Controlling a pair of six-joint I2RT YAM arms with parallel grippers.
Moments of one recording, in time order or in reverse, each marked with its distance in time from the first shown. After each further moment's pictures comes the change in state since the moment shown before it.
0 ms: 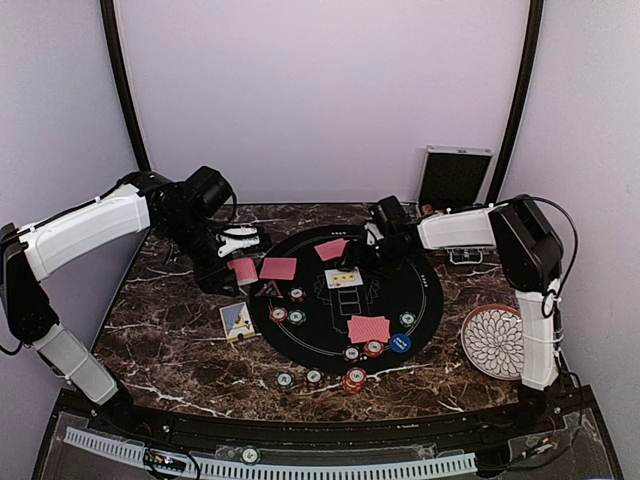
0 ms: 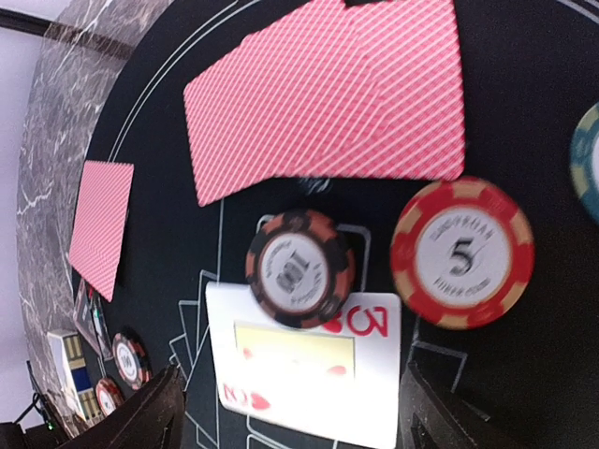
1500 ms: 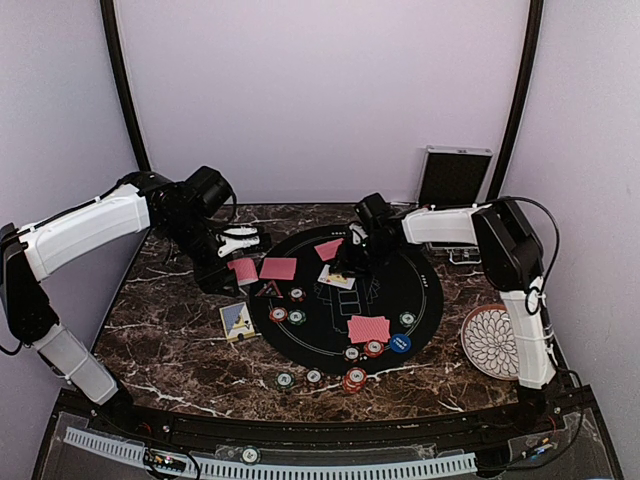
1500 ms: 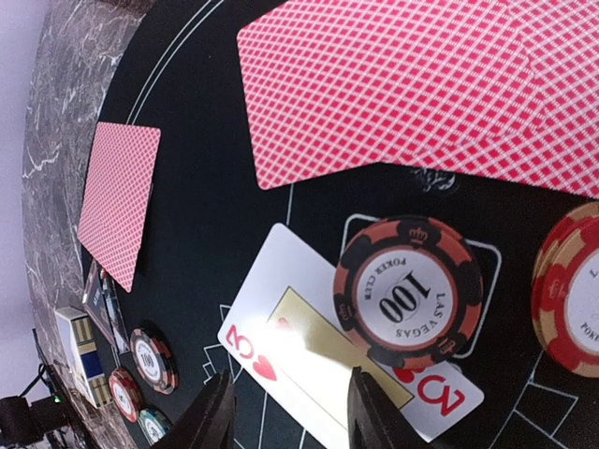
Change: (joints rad) left arm 0.000 0.000 0.000 0.000 0.005 0.000; right arm 0.028 0.112 0.180 -0.127 -0.079 -0.030
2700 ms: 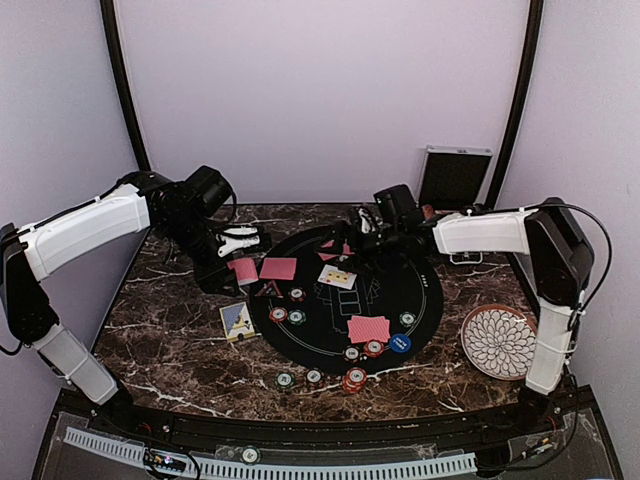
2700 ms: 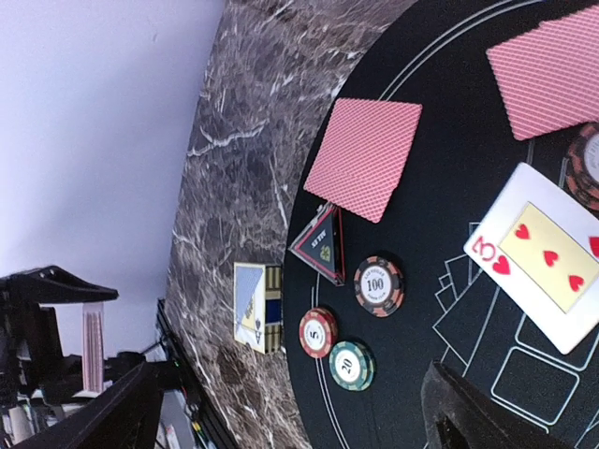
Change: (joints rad) left arm 0.000 0.000 0.002 0.000 0.003 0.004; right arm 0.056 -0.325 -0.314 0.332 -0.172 0.213
